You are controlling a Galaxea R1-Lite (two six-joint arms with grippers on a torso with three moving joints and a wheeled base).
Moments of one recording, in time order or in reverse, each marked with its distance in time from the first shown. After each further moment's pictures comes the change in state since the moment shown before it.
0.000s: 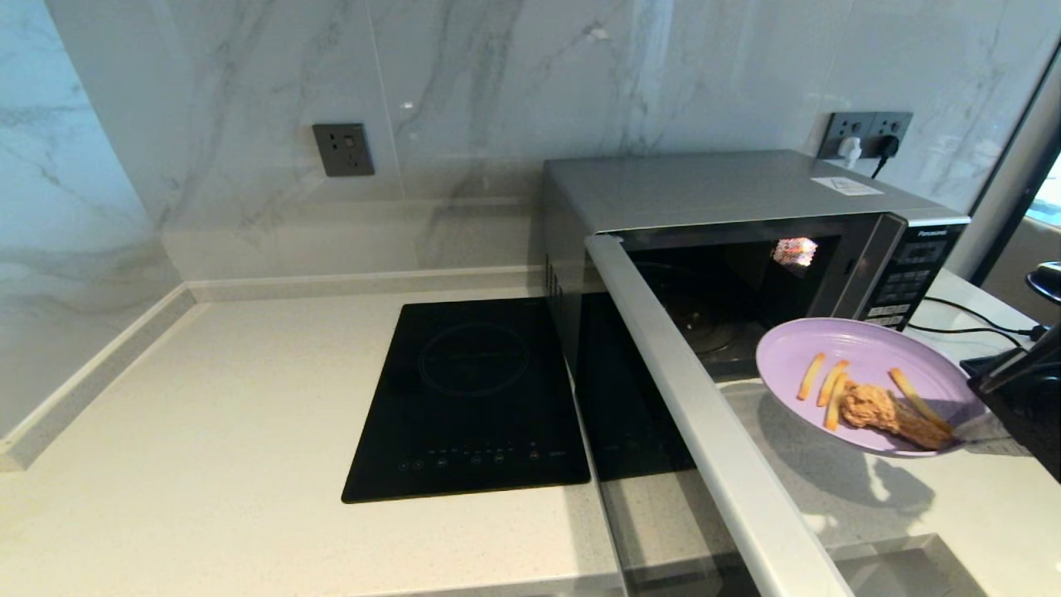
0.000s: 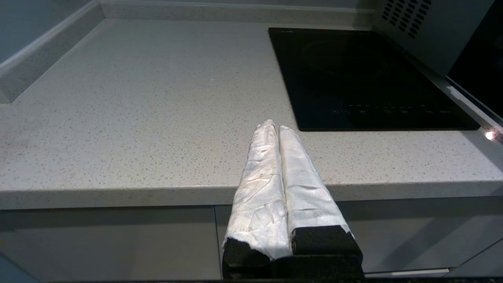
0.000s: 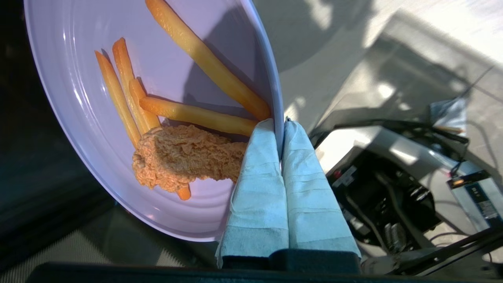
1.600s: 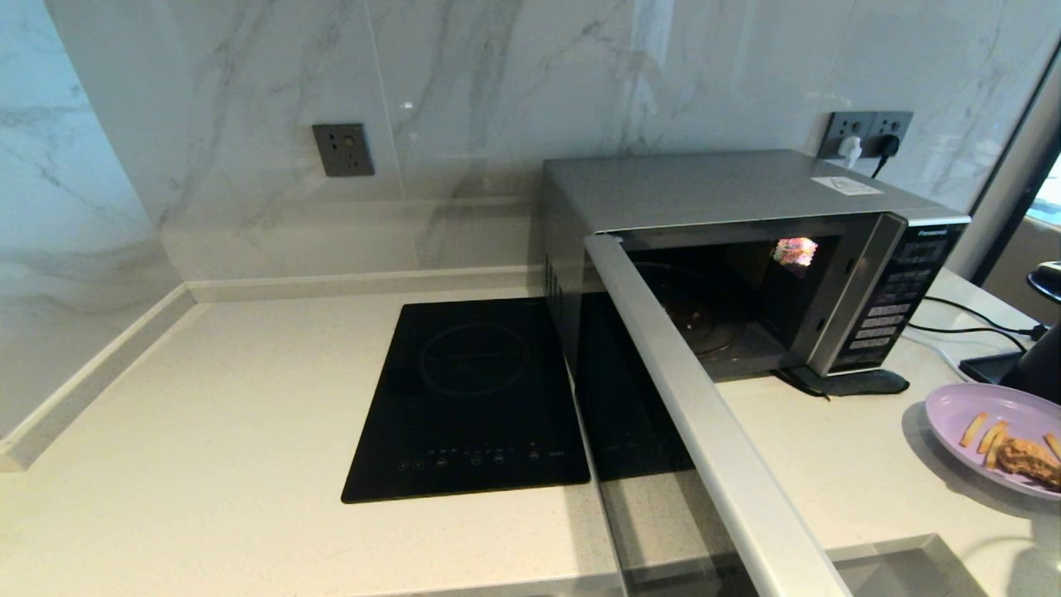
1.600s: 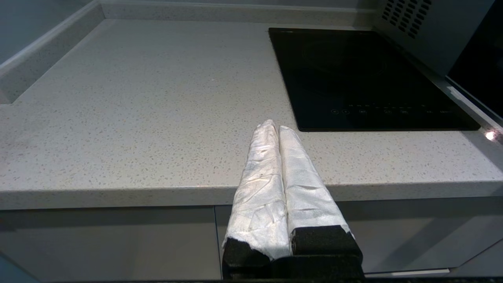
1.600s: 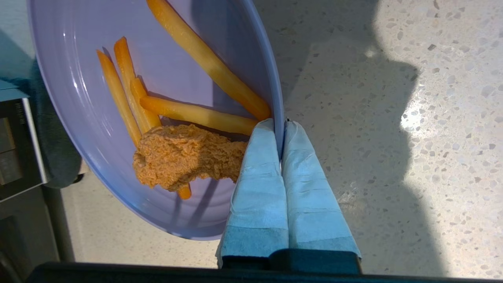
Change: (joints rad) left arm 0.000 0.000 0.000 0.000 0.000 0.000; right arm -0.779 0.483 -0.045 -0.337 0.283 -0.469
